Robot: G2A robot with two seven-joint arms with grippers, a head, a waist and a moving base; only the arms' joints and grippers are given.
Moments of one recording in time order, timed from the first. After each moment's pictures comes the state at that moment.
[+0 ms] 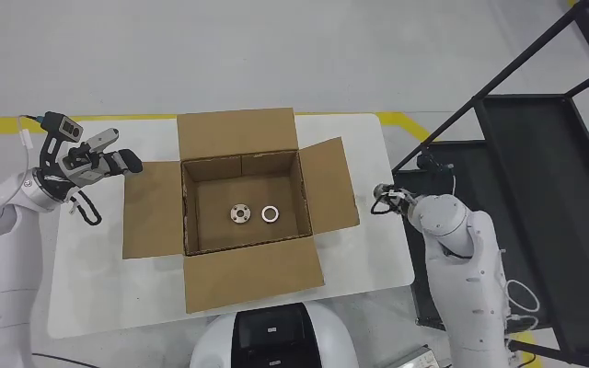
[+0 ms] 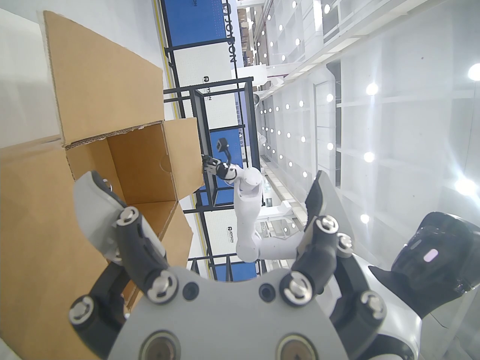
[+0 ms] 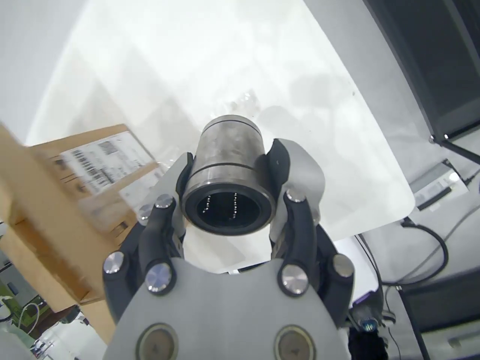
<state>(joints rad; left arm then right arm) 1.02 -0.99 -1.62 -1.26 -0.50 -0.15 -1.29 -1.49 -1.34 1.68 -2.03 -0.90 0.64 1.04</state>
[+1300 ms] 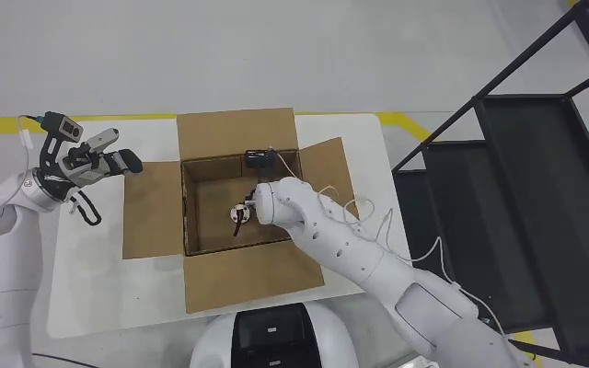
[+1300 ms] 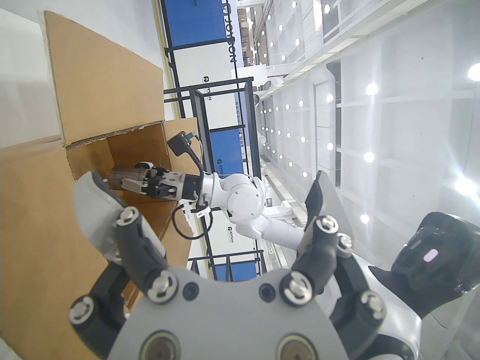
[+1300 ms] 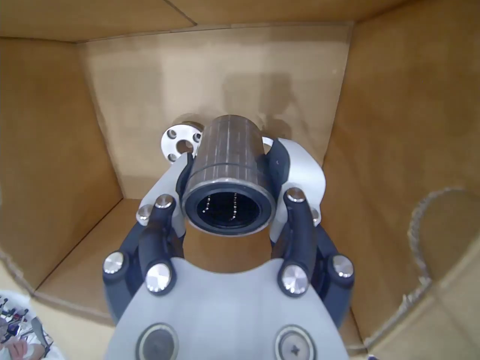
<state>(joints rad) 1.02 -0.99 -1.62 -1.26 -0.50 -0.15 -1.29 -0.78 -1.54 0.69 -1.26 -0.90 0.75 1.02</state>
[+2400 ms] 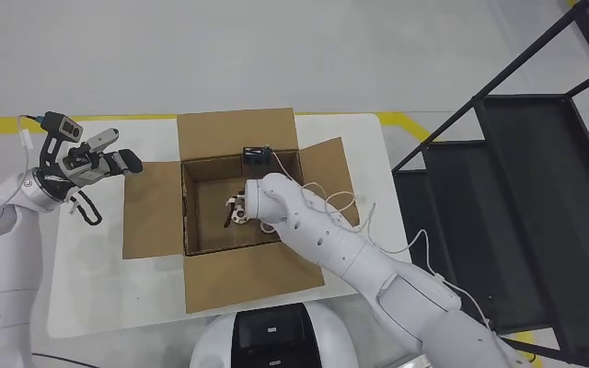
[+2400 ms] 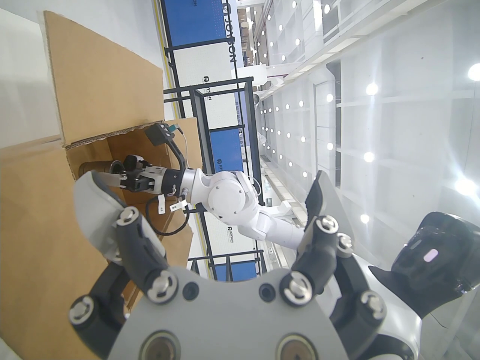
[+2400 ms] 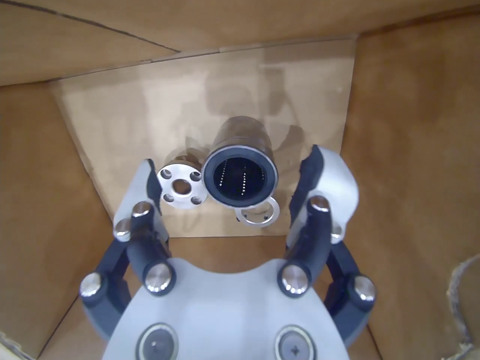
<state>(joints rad) 1.02 -0.99 -1.62 -1.26 -0.50 -0.15 -1.29 -0.75 -1.63 0.69 -1.10 -0.87 0.79 0.89</state>
